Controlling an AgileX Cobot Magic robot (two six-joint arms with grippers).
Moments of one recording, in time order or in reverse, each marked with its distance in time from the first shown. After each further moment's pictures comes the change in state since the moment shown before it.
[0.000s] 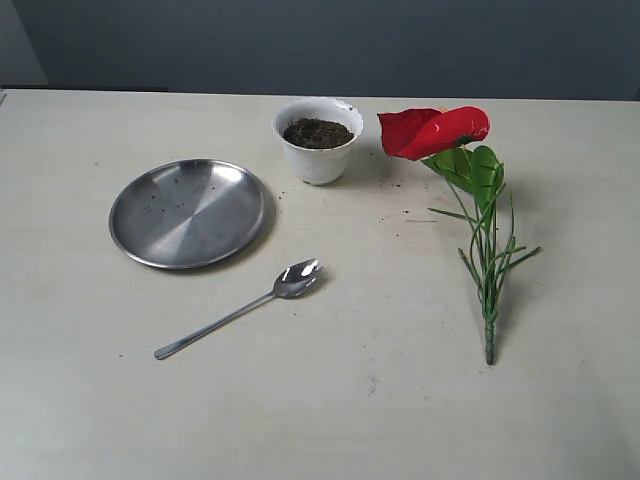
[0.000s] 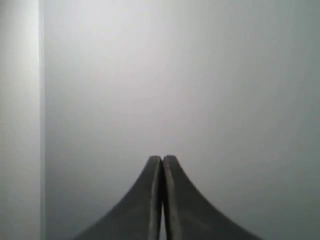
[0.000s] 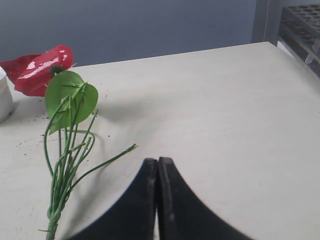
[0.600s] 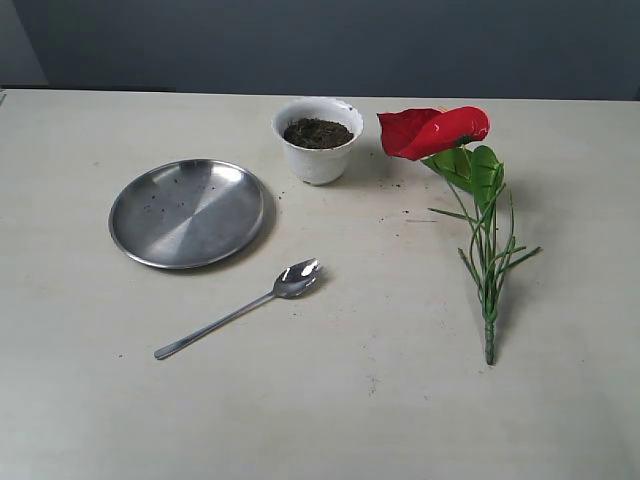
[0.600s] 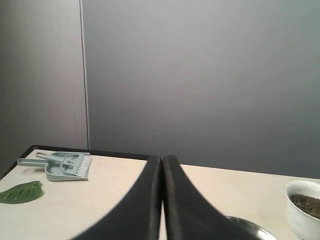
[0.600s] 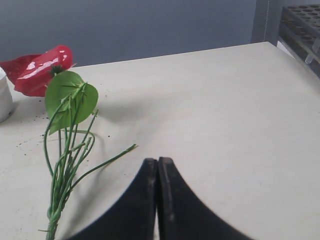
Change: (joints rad) left arm 0.000 0.000 0.000 -0.779 0.488 0.791; right arm 0.000 0.000 0.000 0.000 0.000 0.000
